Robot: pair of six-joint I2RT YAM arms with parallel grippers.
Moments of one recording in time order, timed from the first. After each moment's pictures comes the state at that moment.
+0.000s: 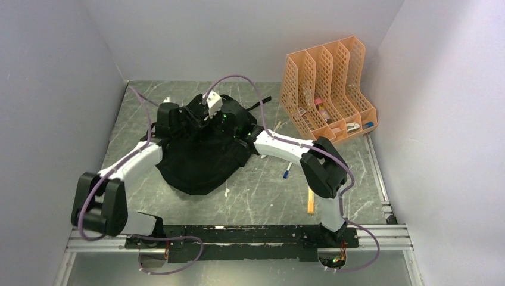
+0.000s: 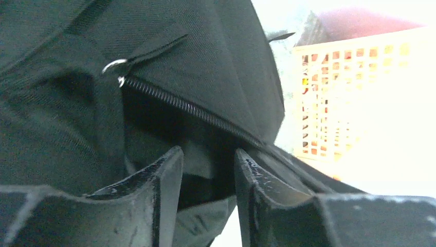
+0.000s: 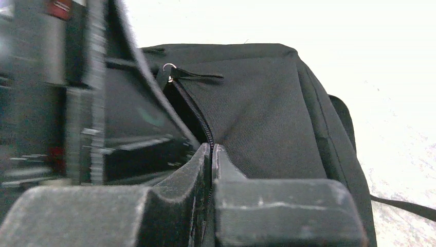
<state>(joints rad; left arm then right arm) -0.26 1.43 0.85 0.04 0.09 -0.93 0.87 1.96 1.43 0.28 0.02 -0.14</state>
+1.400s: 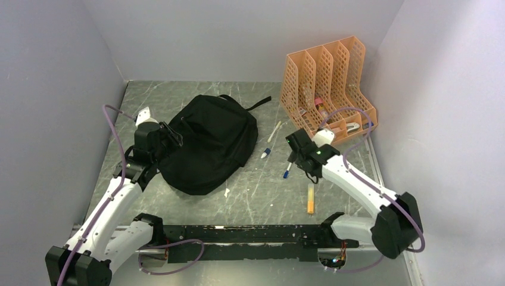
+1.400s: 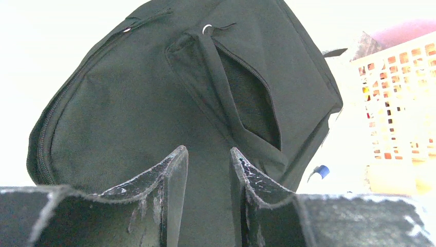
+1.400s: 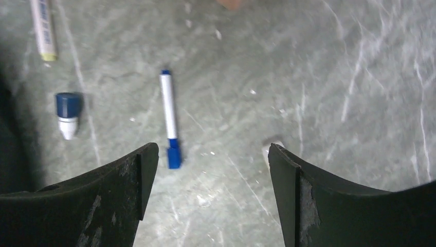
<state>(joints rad) -0.26 0.87 0.72 -0.33 -0.20 -0.67 0.59 1.24 0.87 -0.78 0.59 0.96</state>
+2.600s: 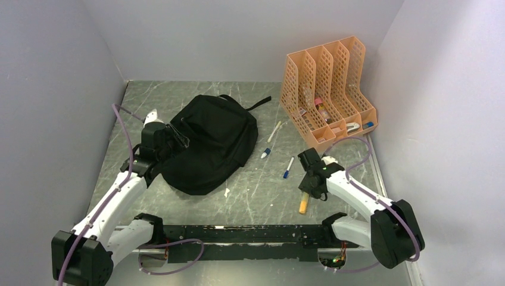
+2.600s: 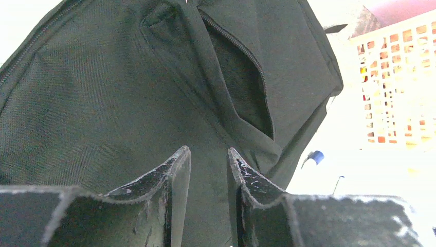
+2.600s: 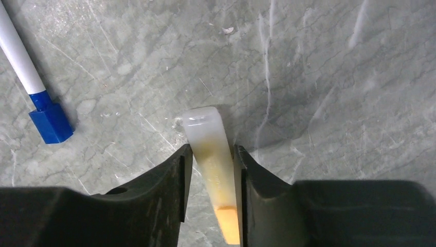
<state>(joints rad) -0.26 0.96 0.67 -0.25 -0.11 -0.71 0.43 1.12 0.51 -0.70 0.27 0.96</state>
